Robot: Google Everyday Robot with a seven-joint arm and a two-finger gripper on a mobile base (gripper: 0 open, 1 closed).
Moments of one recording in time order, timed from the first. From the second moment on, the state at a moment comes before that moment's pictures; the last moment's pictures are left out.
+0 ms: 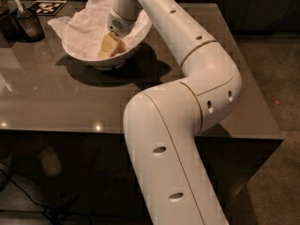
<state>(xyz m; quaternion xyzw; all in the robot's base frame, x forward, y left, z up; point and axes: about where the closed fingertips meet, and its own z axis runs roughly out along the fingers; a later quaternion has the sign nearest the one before) 0.768 0.118 0.857 -0.59 0.77 0.15 0.20</state>
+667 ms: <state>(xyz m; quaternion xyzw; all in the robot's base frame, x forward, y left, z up) 0.768 0.118 0.857 -0.59 0.77 0.15 0.20</state>
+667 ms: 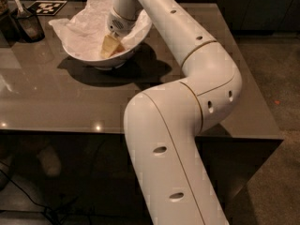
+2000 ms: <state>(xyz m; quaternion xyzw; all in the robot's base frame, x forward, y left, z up) 0.762 0.132 0.895 -0.61 0.75 0.11 0.23</state>
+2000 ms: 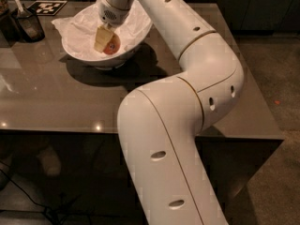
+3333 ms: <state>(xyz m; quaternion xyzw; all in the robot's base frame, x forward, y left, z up) 0.747 0.144 0.938 -0.62 0.73 0.12 0.25</state>
